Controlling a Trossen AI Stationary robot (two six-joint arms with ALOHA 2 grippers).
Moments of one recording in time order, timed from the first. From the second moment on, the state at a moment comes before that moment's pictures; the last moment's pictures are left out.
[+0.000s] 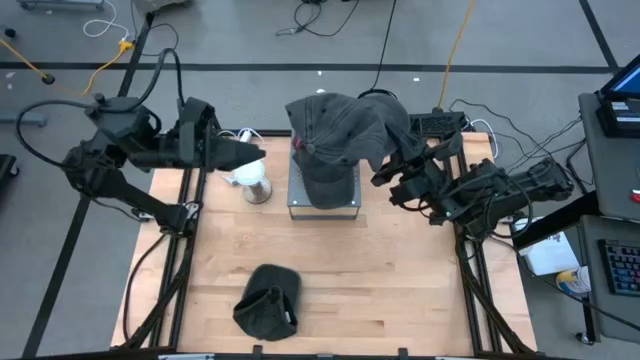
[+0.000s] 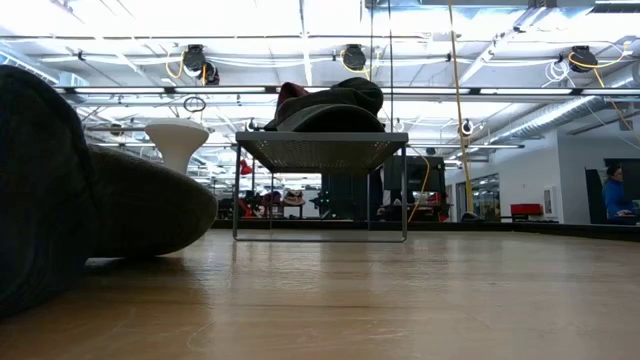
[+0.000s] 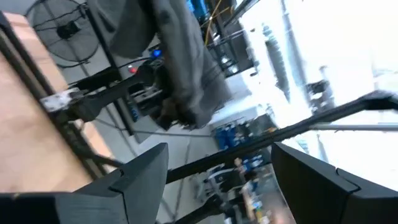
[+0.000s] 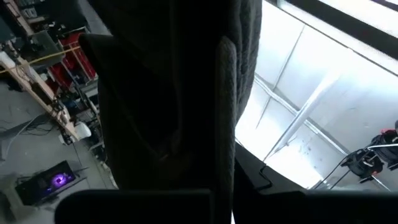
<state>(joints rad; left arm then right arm) -0.16 1.26 1.92 -0.61 -0.16 -1.15 0.29 1.31 1.26 0.94 0.81 -1.87</state>
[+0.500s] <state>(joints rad) -0.08 1.39 1.92 -0.40 -0.09 -1.21 0.28 1.31 1.25 1.00 0.78 -1.94</state>
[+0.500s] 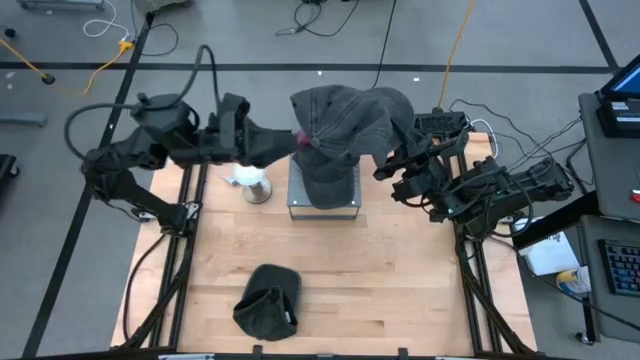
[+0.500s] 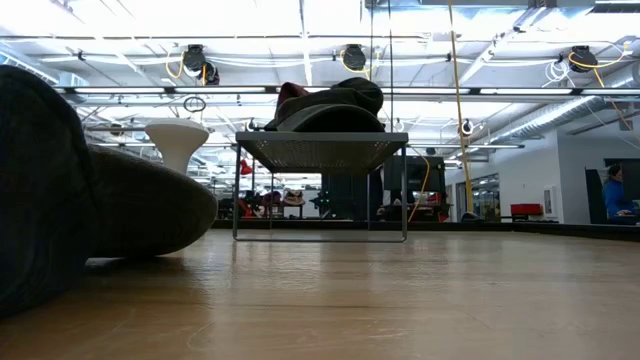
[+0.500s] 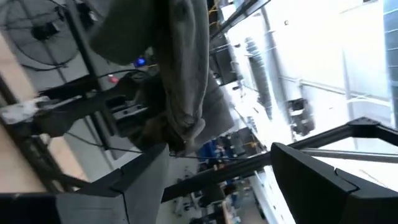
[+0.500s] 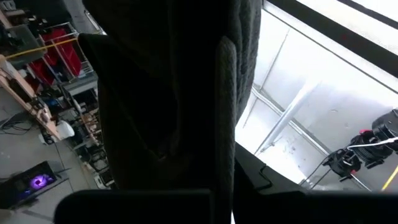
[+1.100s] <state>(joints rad) -0.05 1.49 1.92 -0.24 -0.08 -1.23 0.28 1.31 1.25 1.00 0.78 -1.92</state>
